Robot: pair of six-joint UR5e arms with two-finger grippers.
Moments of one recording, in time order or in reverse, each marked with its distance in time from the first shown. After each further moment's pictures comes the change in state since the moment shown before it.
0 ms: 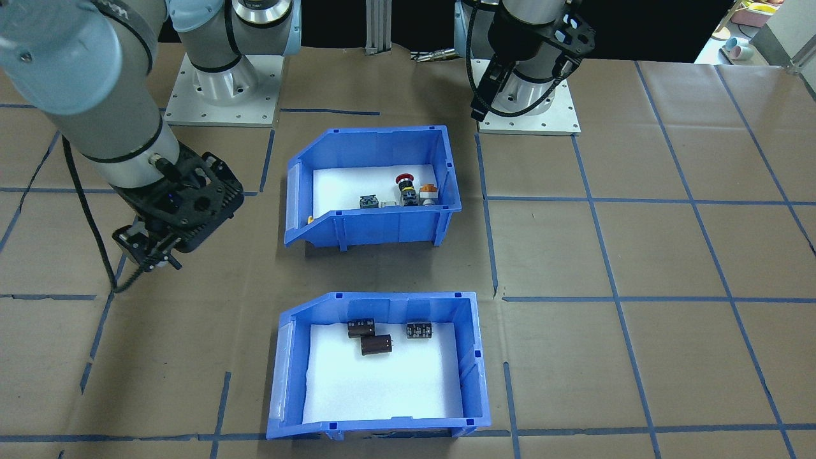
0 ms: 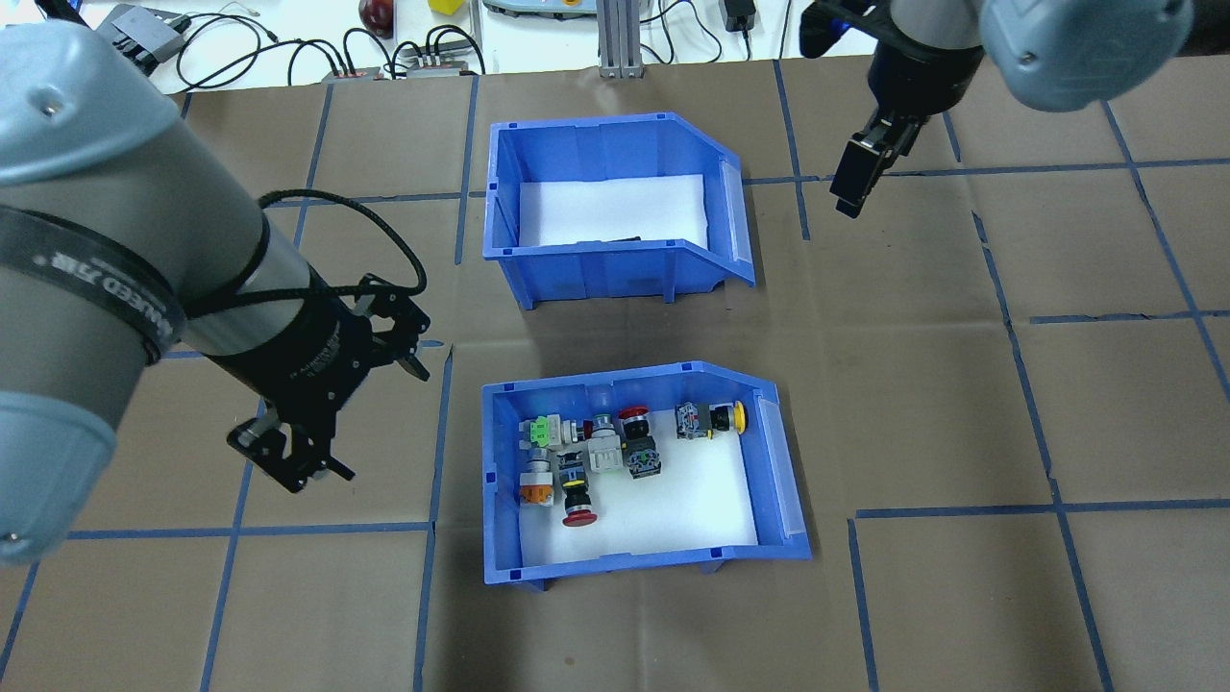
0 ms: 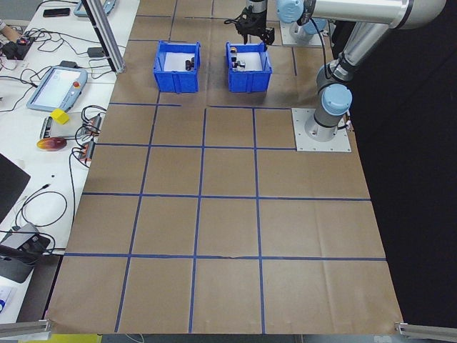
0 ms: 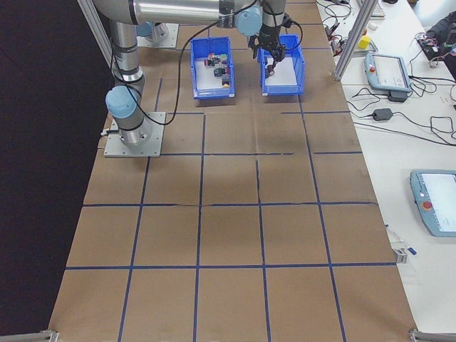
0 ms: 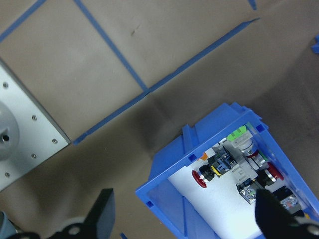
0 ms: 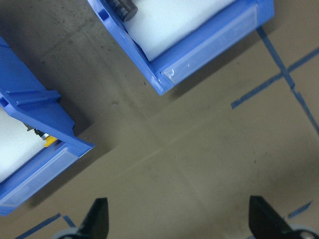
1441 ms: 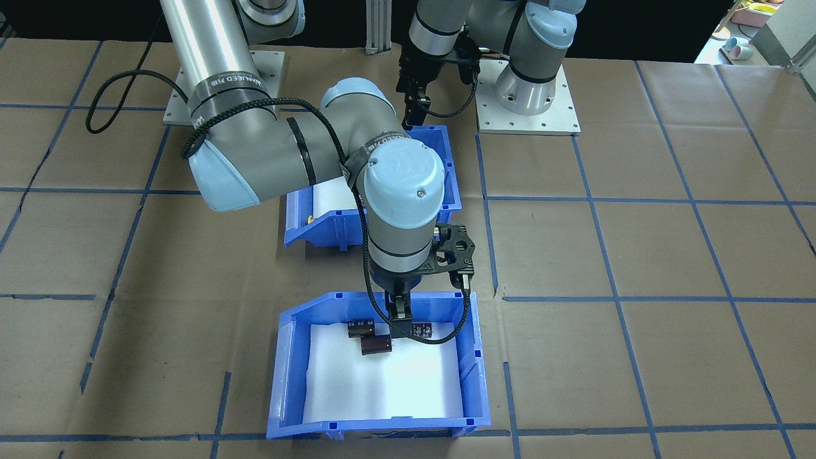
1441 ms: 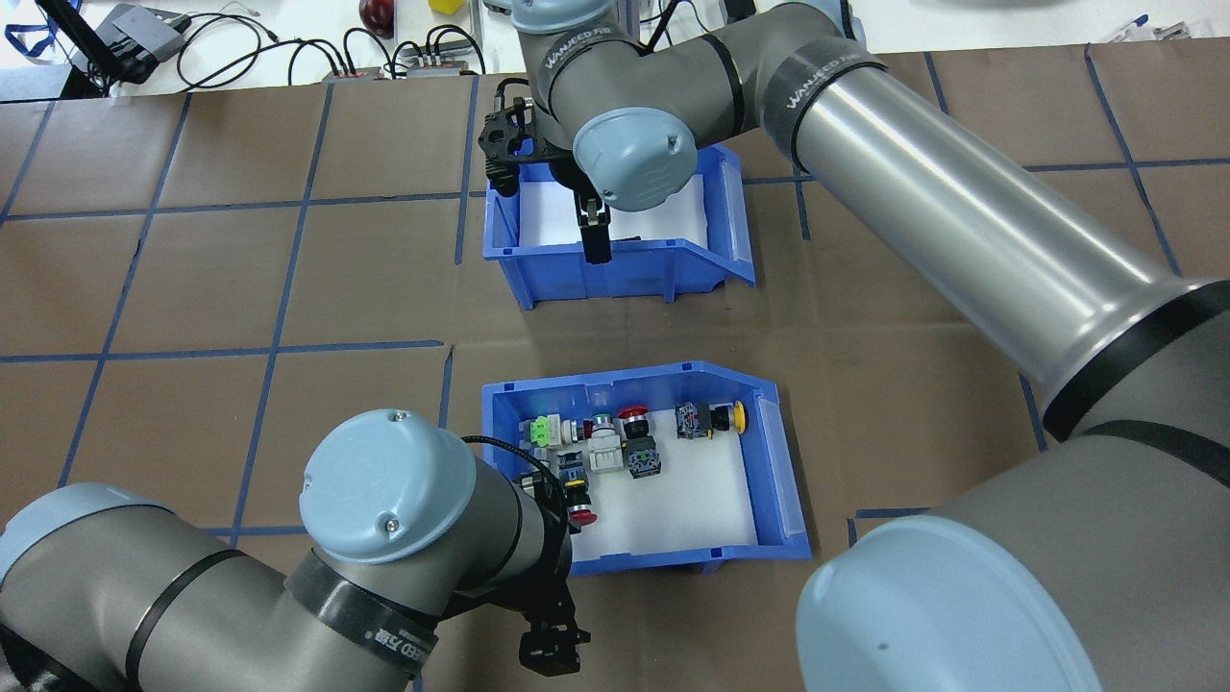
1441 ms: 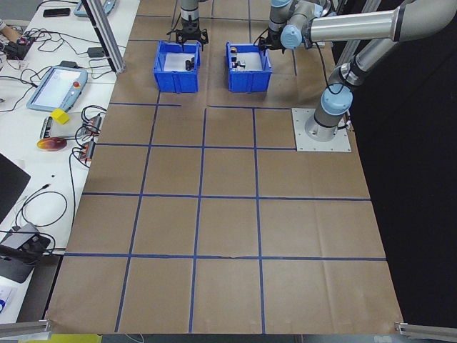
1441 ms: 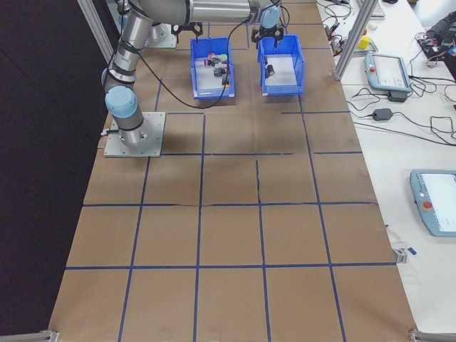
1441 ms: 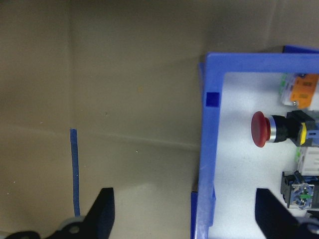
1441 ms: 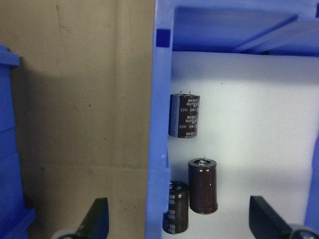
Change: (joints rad) left arm -0.299 -0.010 -0.368 0.493 -0.135 -0.812; right arm 0.355 0.343 -0.169 -0.217 -0.011 -0.230
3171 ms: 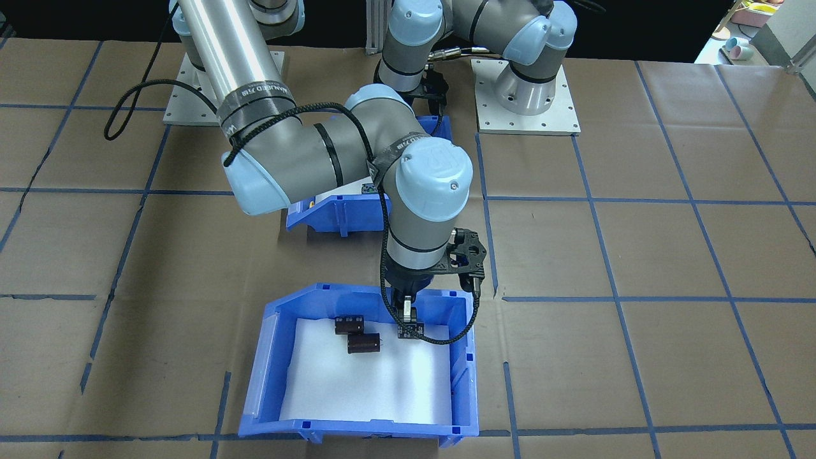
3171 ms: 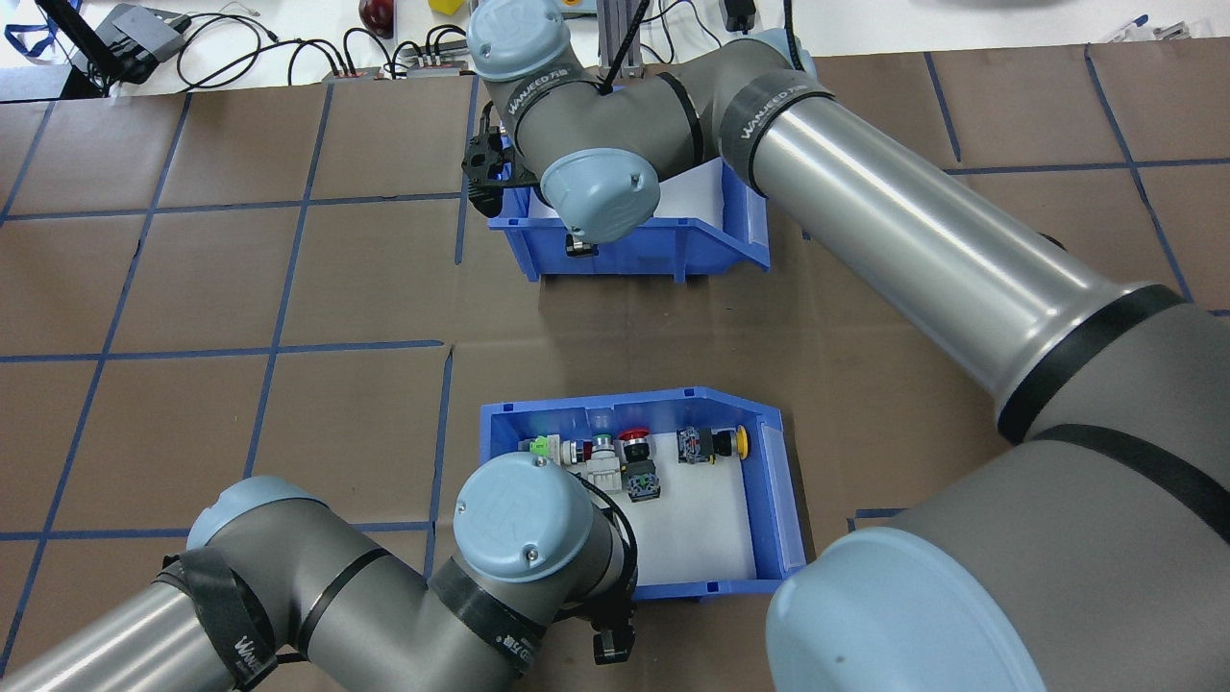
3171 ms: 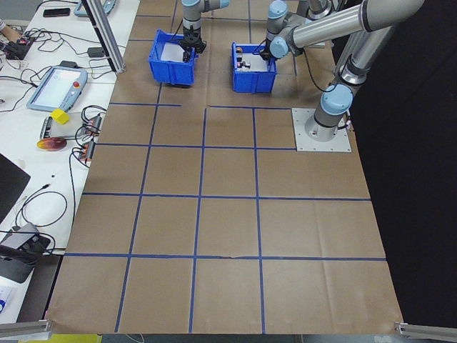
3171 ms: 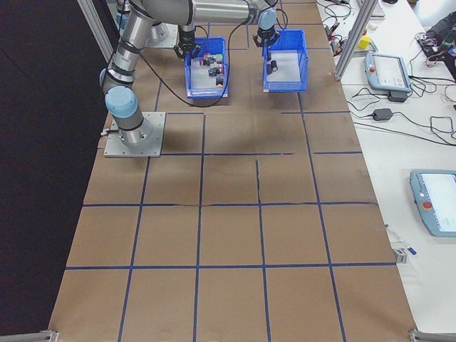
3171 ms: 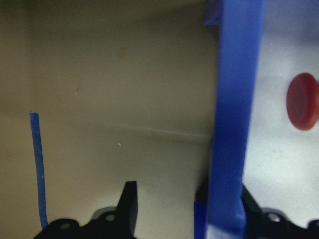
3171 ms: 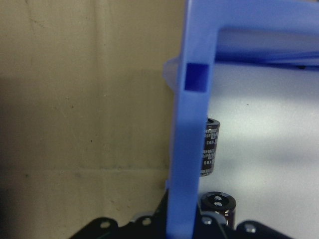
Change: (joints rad) left arm -0.122 -0.203 -0.060 0.264 0.040 -0.086; right arm 0.027 -0.011 0.010 -0.033 -0.102 0.067
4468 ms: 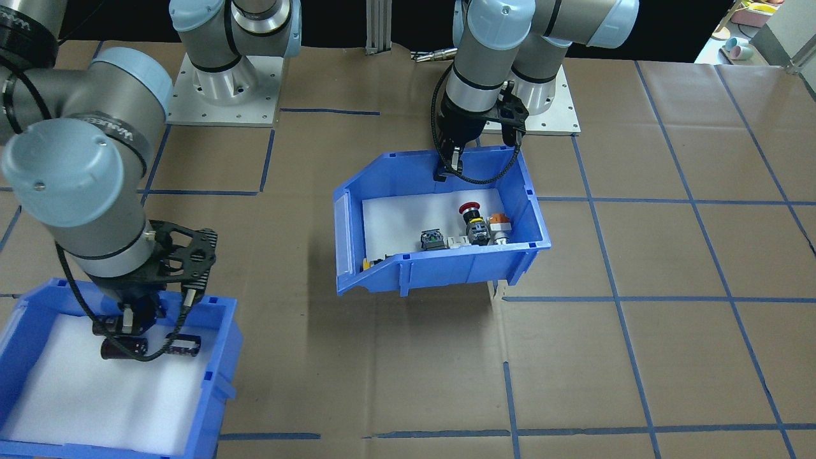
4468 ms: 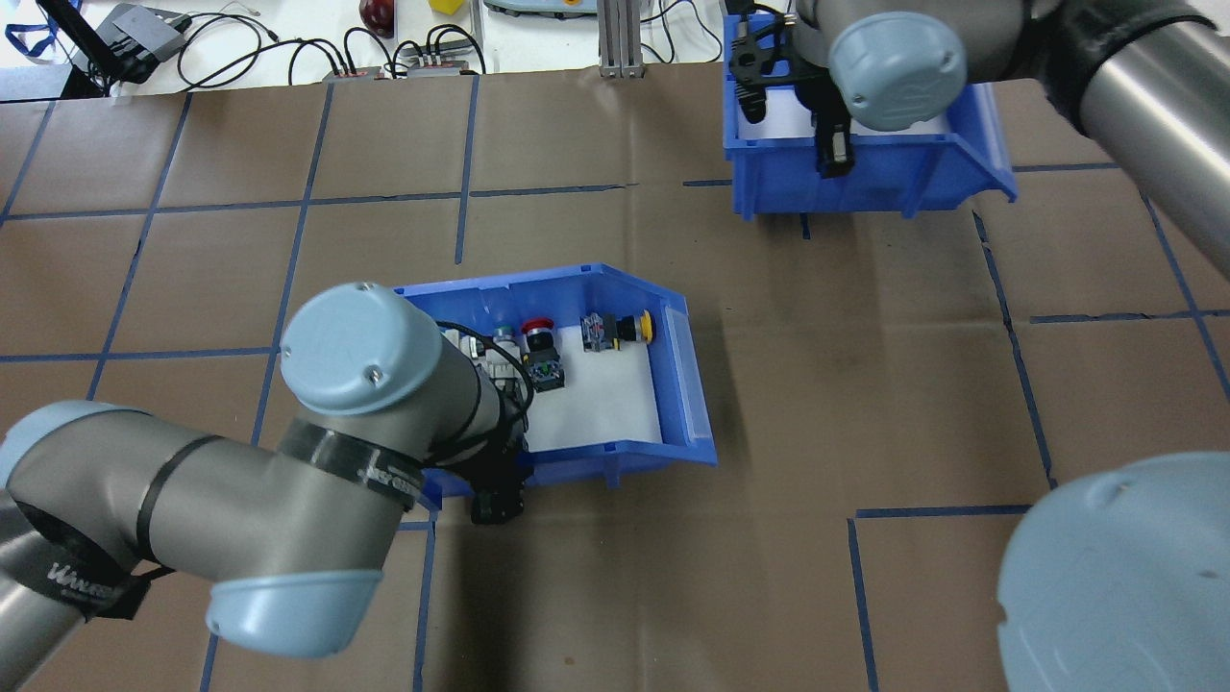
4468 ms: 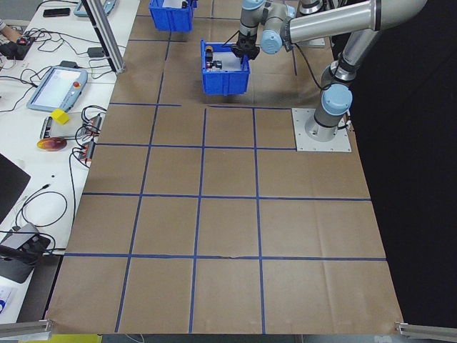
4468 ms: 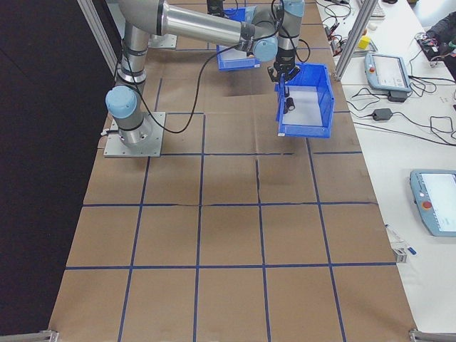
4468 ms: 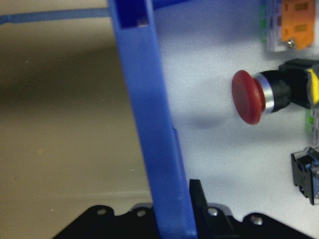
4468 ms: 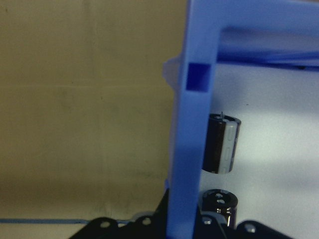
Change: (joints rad) left arm 0.355 -0.014 0.255 -0.184 0.060 0.493; right arm -0.483 -0.247 0.221 0.044 -0.038 -0.484
